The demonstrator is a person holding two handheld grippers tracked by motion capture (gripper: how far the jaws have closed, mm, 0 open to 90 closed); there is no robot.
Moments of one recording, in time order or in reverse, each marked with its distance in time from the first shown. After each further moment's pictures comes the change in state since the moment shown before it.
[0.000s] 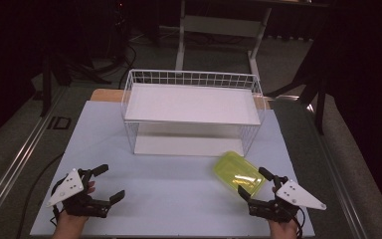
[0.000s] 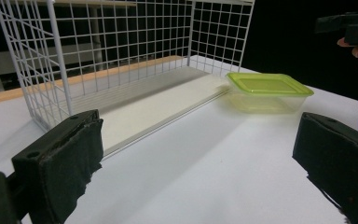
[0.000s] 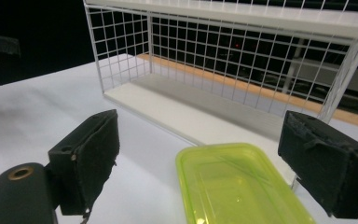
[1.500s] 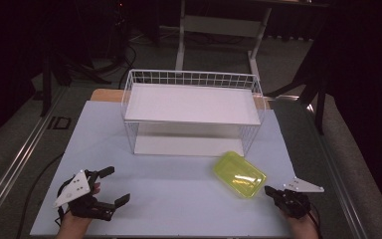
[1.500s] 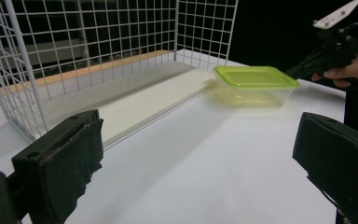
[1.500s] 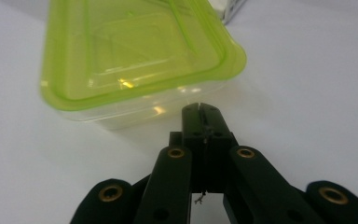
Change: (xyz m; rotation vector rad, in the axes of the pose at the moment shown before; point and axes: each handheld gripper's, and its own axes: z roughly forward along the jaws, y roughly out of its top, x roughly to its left) left arm -0.009 0.001 0.009 0.027 -0.045 0.023; right arm -0.079 -0.071 -0.003 0.471 -0.081 0.106
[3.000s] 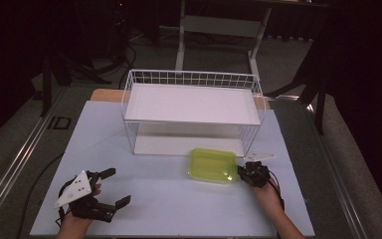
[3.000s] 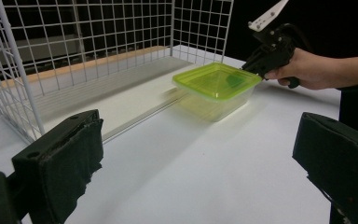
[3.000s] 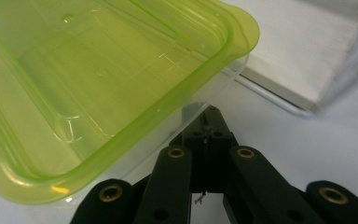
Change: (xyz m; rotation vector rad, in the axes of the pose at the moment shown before) left arm -0.001 -0.002 0.001 0.017 -0.015 -0.003; right arm 0.021 0.067 0.104 0.061 0.099 -0.090
